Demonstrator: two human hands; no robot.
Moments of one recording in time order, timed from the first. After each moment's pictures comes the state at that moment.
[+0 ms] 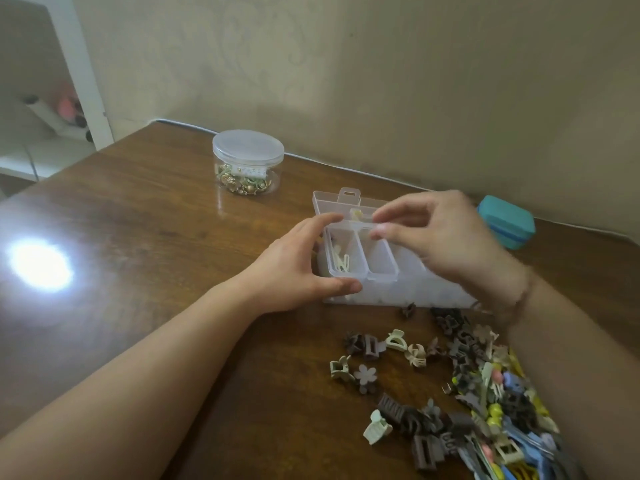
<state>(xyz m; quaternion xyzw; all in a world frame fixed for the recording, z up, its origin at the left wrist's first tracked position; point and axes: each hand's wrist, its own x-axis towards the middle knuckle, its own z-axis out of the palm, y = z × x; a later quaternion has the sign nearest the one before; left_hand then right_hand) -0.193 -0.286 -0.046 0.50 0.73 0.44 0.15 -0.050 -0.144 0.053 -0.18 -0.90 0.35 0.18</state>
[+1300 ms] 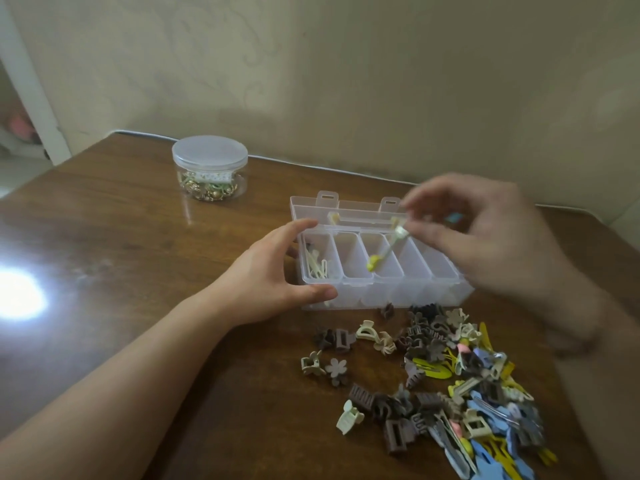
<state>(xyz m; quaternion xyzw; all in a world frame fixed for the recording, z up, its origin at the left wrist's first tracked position) -0.181 -0.285 -0.042 0.53 0.73 0.41 0.14 0.020 -0.136 0.075 -0.12 -0.92 0.25 0.28</state>
